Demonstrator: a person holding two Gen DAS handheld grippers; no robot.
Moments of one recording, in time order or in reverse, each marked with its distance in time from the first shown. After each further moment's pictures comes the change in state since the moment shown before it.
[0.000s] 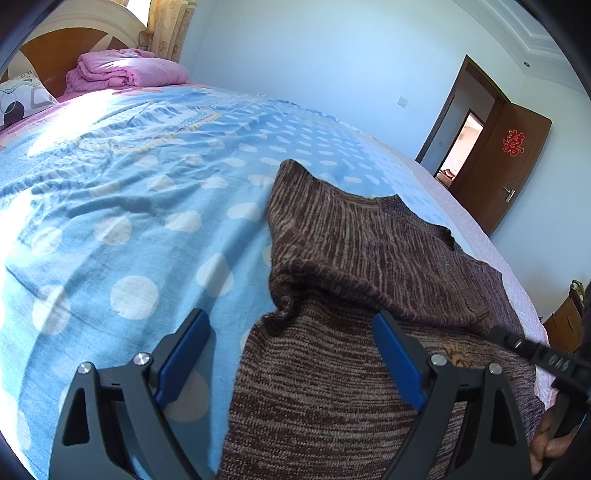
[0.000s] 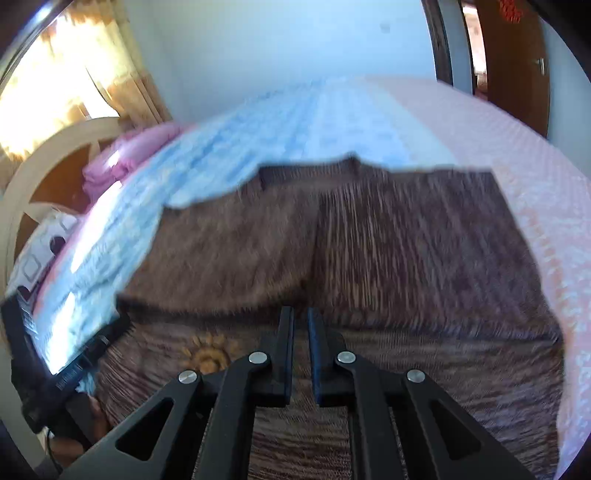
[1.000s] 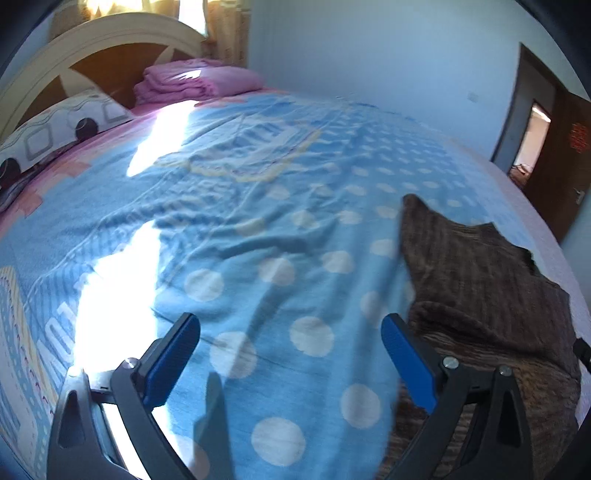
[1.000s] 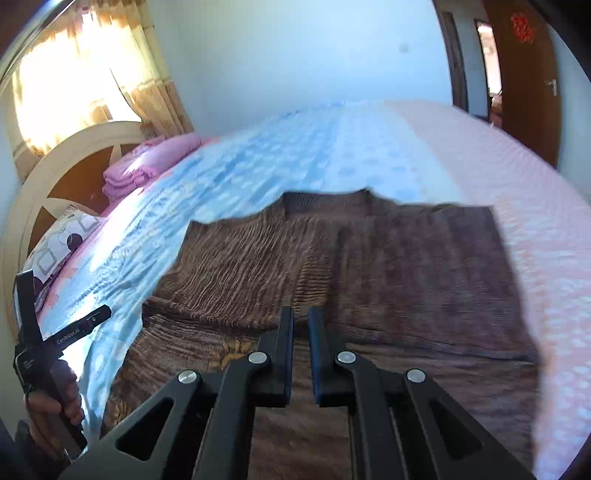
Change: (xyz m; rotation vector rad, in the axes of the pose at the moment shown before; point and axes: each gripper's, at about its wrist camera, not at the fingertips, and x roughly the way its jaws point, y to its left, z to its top) left arm -0.045 0.050 0.034 0.006 0.003 0.301; right arm -0.045 -0.001 0.000 -0.053 -0.056 0.027
